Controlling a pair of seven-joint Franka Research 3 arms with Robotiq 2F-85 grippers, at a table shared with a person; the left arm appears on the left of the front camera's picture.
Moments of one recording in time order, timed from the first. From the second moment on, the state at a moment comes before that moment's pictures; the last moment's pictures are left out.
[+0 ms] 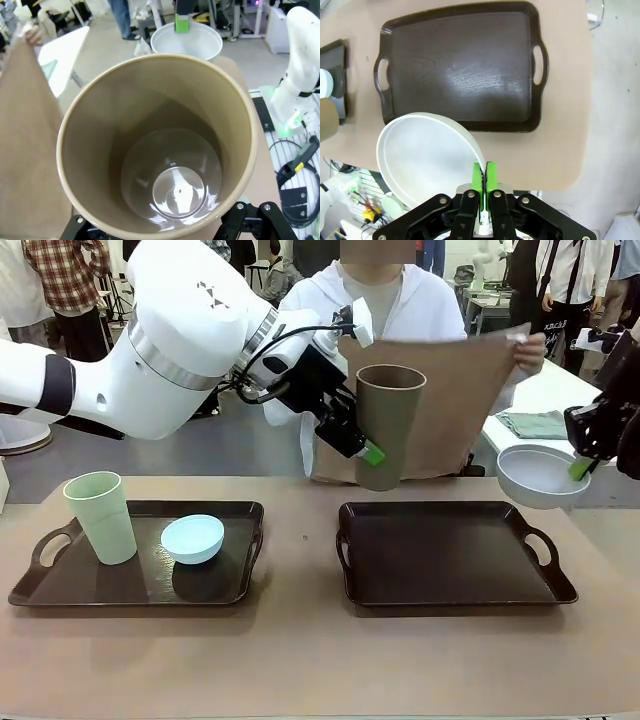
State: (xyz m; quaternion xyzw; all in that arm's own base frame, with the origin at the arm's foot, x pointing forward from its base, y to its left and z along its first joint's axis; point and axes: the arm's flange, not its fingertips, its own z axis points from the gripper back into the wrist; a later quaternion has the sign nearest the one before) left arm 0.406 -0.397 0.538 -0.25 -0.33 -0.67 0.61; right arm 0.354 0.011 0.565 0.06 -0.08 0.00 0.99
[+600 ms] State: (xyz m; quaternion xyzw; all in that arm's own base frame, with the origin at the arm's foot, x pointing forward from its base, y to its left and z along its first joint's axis) left arm 0.408 -0.397 0.541 -0.25 -0.33 -0.67 0.61; right arm 0.353 0.011 0.566 0.06 -0.08 0.00 0.99
